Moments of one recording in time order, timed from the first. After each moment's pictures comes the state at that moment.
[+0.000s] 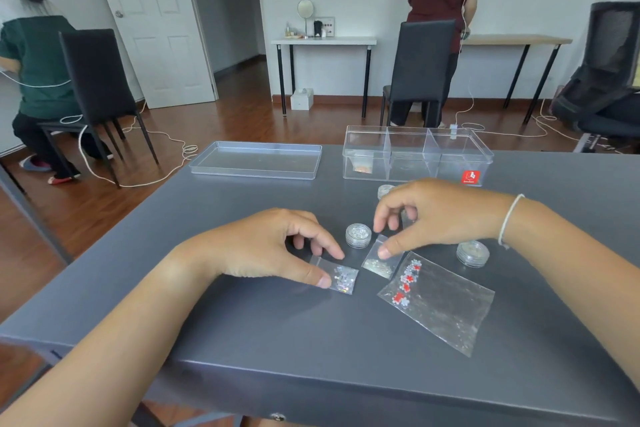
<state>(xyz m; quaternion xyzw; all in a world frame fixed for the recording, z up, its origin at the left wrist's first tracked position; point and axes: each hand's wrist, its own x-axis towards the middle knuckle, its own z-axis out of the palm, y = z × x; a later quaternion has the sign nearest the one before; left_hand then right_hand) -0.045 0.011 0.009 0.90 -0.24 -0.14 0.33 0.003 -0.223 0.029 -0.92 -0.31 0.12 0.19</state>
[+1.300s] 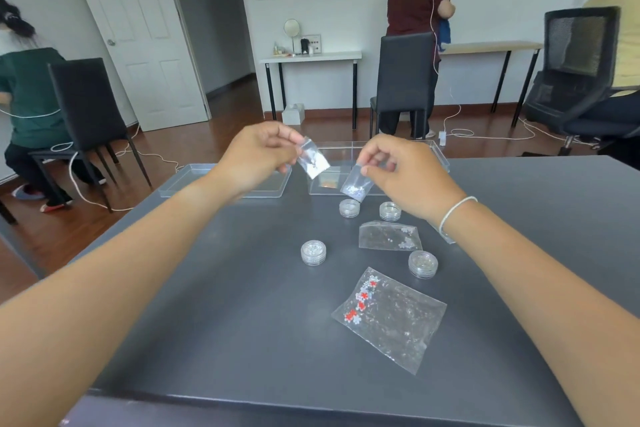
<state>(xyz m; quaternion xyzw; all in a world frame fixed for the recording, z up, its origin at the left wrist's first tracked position) 0.042 -0.032 0.055 0.84 -0.11 0.13 0.52 0.030 -0.242 0.033 -0.87 -0.22 -0.19 0.39</state>
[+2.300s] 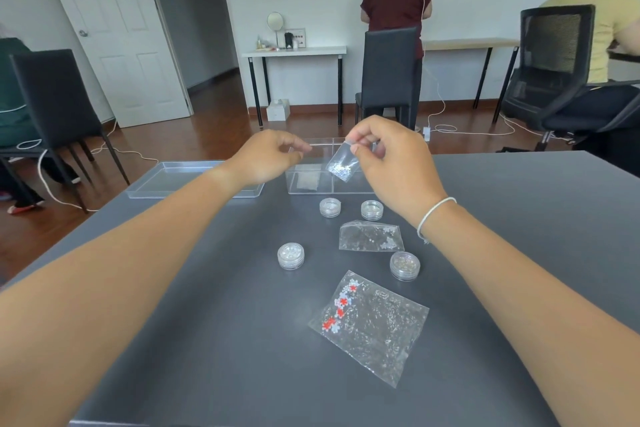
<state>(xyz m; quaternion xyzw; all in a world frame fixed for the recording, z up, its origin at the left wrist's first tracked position) 0.104 -0.041 0.033 0.93 -0.14 0.11 0.32 0.029 -0.234 0.038 -0.84 -0.17 -0.29 0.42</state>
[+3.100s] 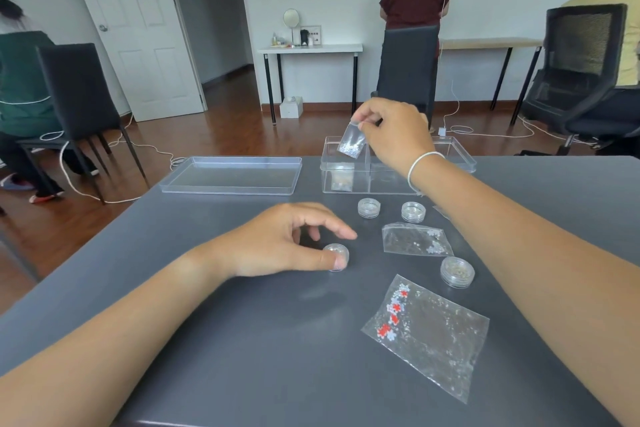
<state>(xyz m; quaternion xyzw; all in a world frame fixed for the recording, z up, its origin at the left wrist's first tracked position) -0.009 -0.022 0.004 0.88 -0.26 -0.08 0.40 0.099 -0.199 0.045 -0.89 -0.13 -0.27 0.34</state>
